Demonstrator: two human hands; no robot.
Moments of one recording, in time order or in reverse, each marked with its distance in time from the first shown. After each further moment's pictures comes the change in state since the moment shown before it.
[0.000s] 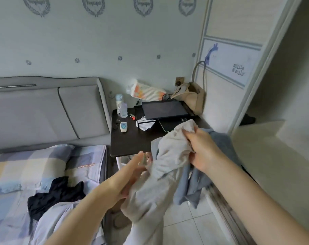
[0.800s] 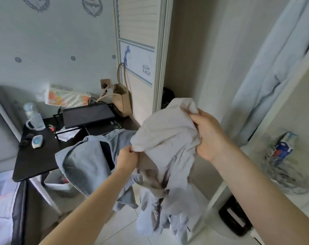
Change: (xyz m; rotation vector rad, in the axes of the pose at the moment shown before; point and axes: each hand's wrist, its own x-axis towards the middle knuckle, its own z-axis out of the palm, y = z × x) left_hand 0.130 0.037 0.328 0.303 0.225 0.441; right_hand -0.083 -0.112 -0.303 0.117 0.172 -0.270
